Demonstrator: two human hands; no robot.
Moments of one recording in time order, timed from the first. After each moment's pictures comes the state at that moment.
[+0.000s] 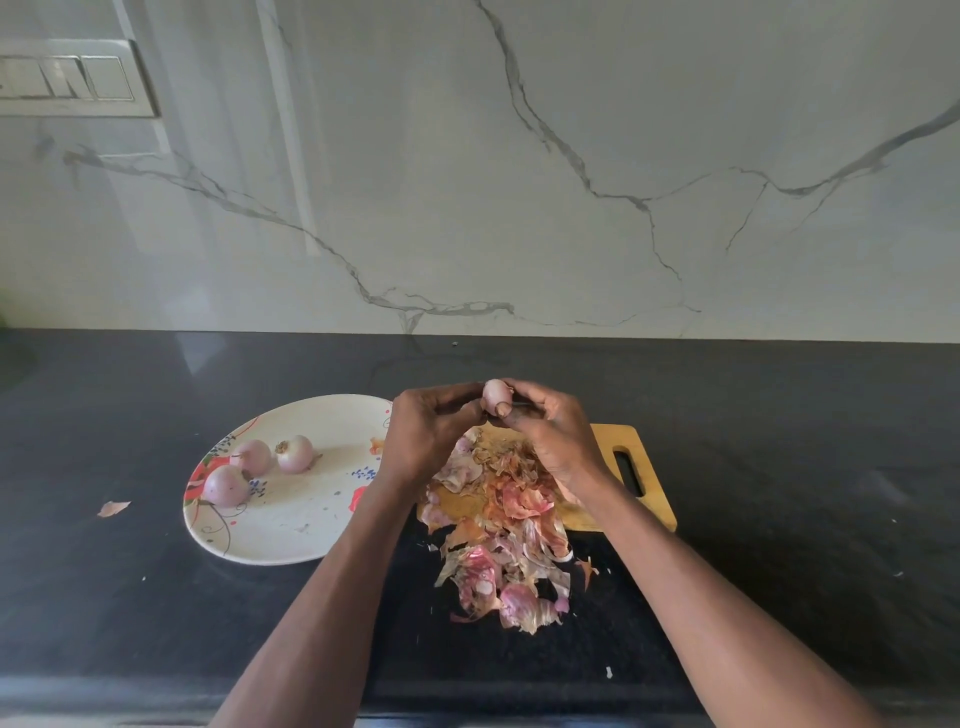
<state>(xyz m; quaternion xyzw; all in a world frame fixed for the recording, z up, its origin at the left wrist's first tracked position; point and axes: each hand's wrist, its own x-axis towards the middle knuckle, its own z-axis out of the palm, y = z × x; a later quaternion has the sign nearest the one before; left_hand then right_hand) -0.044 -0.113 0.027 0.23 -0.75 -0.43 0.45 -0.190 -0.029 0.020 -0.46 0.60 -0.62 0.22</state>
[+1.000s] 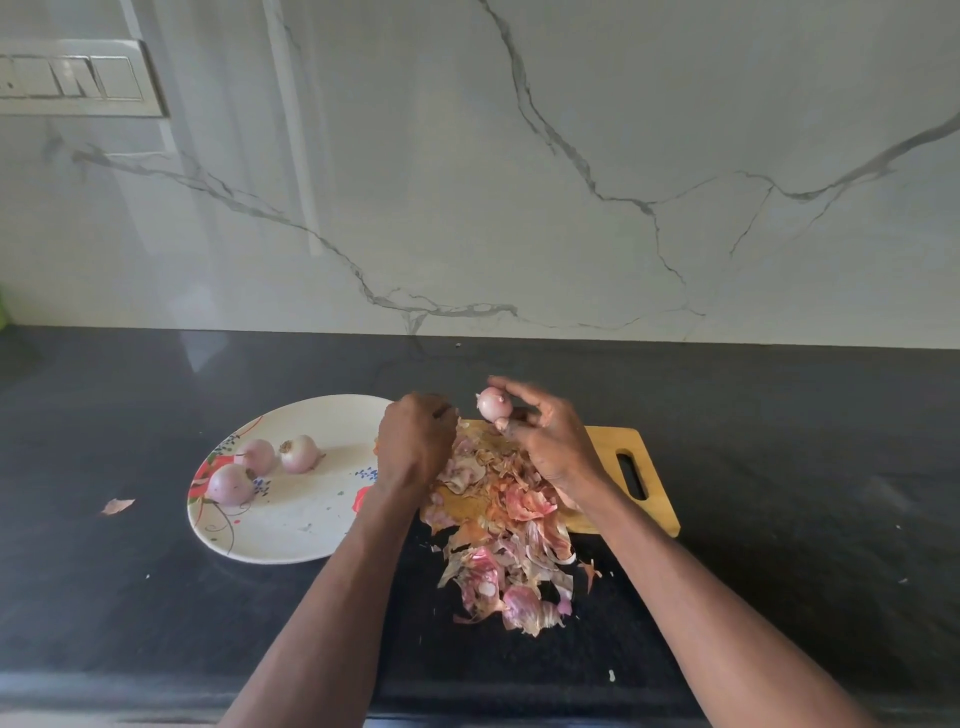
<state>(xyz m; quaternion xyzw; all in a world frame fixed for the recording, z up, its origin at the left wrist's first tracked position) -0.048 -0.130 0.012 0.42 -0.77 -0.24 0.41 -0.180 -0.024 0.026 -0.48 0.61 -0.59 0.24</state>
